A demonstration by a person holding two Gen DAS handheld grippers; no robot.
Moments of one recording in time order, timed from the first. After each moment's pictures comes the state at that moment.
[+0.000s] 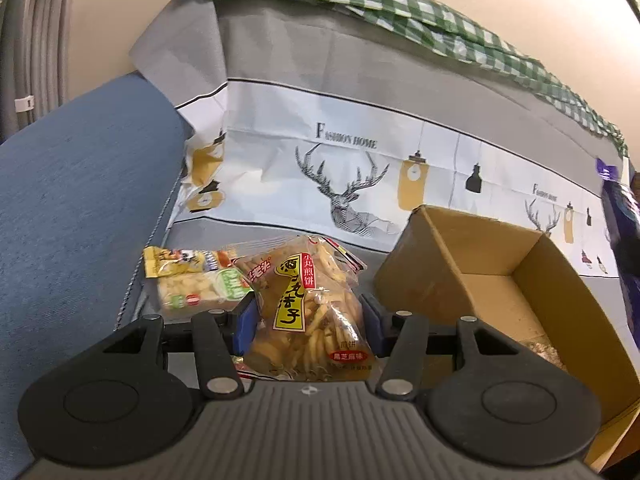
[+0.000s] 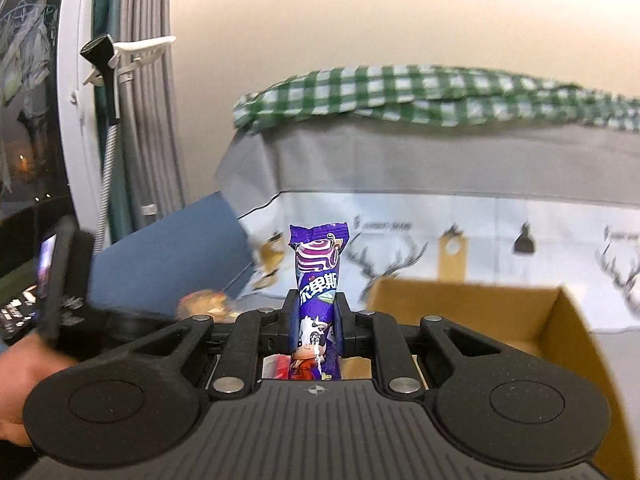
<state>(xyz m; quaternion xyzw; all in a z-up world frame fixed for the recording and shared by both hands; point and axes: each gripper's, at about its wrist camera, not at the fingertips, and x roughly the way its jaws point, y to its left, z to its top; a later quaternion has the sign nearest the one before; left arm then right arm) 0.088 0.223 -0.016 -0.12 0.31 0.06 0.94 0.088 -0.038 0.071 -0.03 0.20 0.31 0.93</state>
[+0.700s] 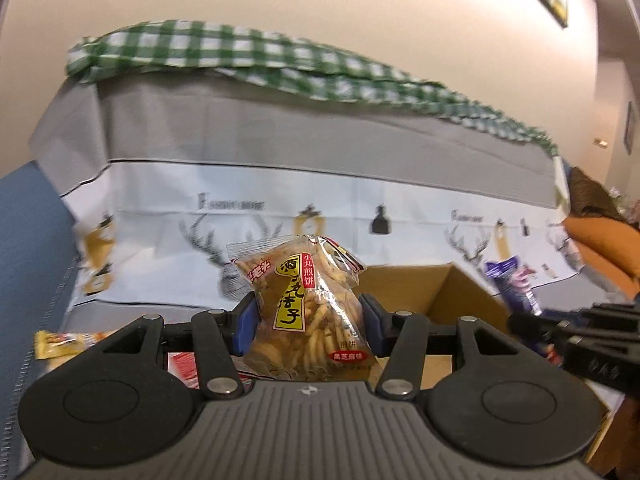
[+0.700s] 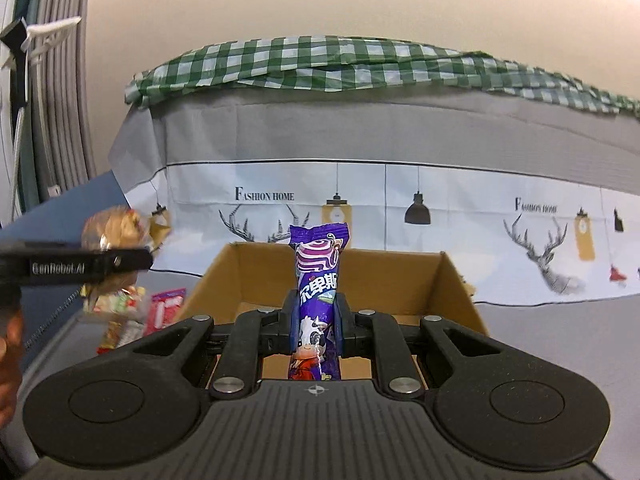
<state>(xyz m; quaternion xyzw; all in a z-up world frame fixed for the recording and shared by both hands) 0.118 0.118 0.010 -0.08 0.20 -0.03 0.98 0.123 -0.113 0.024 -0.05 0.22 0.20 0.95</state>
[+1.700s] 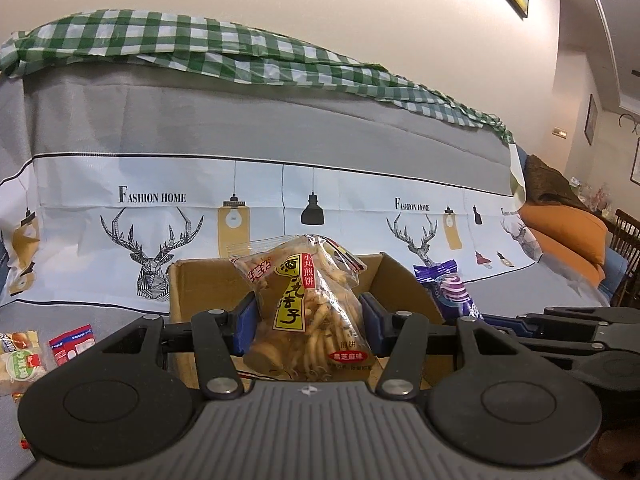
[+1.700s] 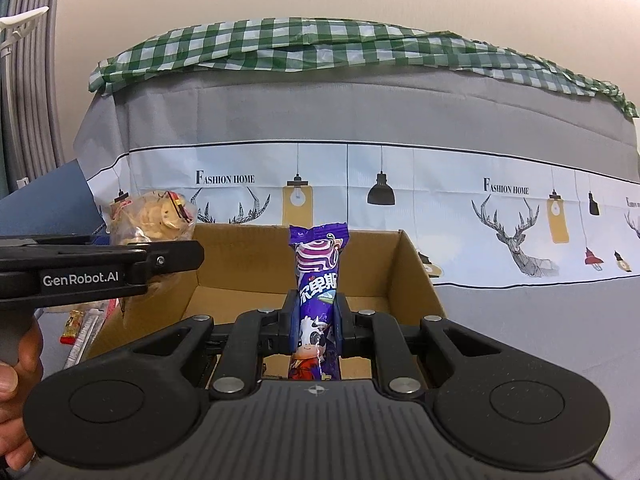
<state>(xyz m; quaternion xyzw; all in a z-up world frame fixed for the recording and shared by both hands) 0.143 0.060 -0.004 -0.08 0.21 -0.10 0.97 0.138 -0.133 0.011 -0.05 0.24 0.16 0.95</state>
